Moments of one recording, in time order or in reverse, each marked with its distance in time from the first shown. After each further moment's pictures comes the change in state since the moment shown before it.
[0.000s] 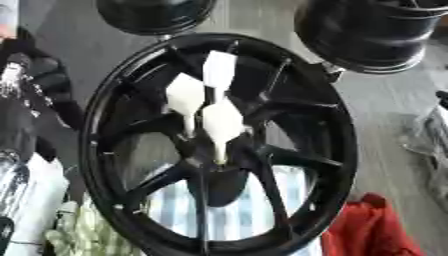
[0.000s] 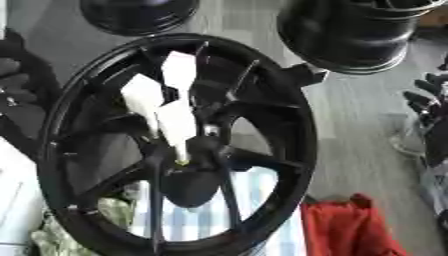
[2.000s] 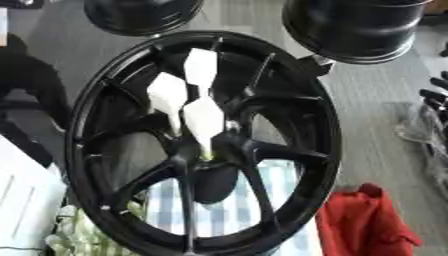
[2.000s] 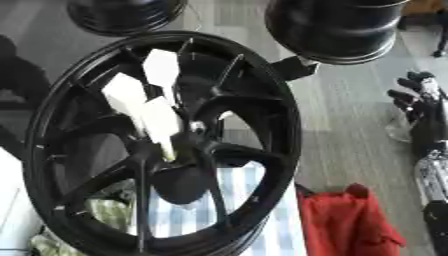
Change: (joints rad) left arm -0.668 0.403 -0.428 -0.070 -0.346 -0.145 -0.465; right arm 0.040 -0.018 0.001 0.004 0.020 0.005 -0.001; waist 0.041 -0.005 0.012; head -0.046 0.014
